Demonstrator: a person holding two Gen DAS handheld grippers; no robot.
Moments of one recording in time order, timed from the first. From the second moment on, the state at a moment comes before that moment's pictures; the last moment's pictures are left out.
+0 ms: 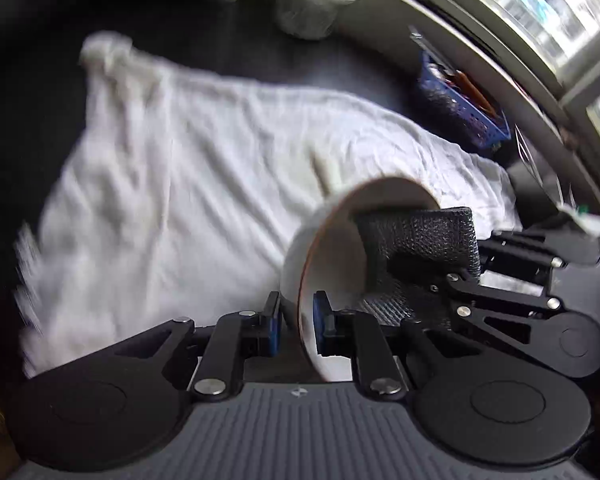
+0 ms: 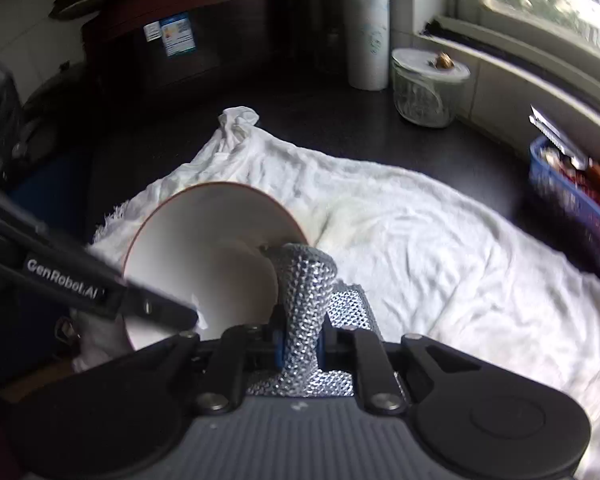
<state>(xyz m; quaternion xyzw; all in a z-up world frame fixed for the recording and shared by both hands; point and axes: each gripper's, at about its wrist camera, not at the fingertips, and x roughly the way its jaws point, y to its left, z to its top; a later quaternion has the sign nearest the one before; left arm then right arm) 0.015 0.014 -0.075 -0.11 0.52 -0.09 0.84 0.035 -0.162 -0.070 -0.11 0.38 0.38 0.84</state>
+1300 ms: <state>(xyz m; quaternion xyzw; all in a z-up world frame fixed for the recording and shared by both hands) 0.008 0.023 -0.087 -0.17 0.53 -0.09 0.82 0.038 -0.160 -0.074 -0.07 0.41 0.36 0.83</state>
